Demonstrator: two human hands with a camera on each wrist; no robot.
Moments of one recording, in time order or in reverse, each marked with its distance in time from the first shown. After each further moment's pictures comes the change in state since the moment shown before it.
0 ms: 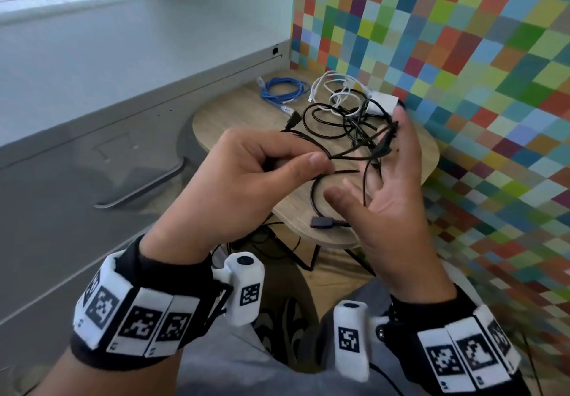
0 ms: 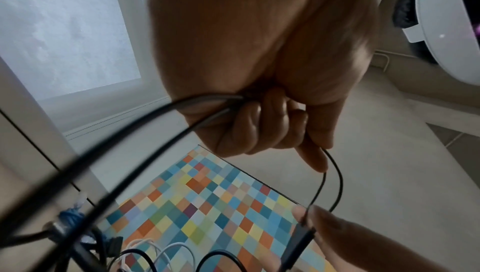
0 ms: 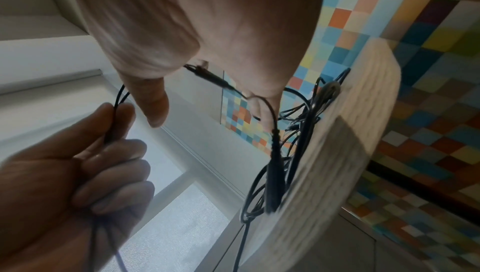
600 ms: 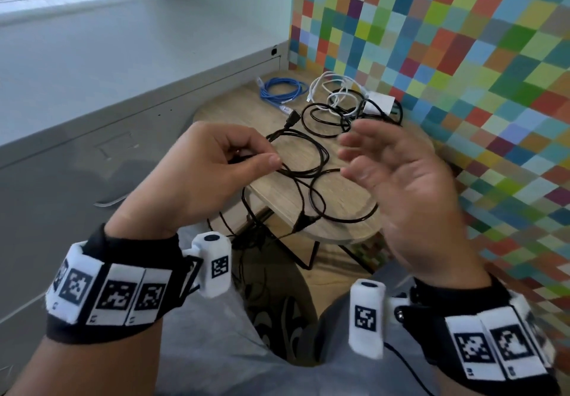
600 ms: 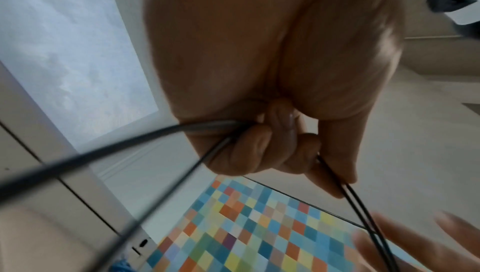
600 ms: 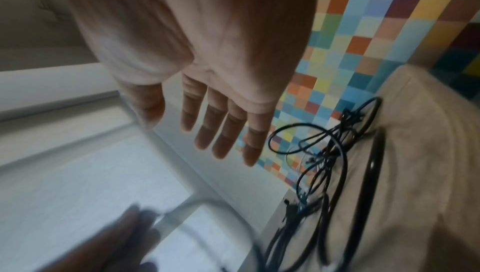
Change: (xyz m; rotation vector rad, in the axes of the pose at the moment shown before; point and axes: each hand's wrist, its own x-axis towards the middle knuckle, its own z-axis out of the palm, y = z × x) left_hand -0.004 -0.007 -0.033 0.230 0.028 -0.200; right_hand 0.006 -0.030 -0.014 -0.003 -0.033 -0.008
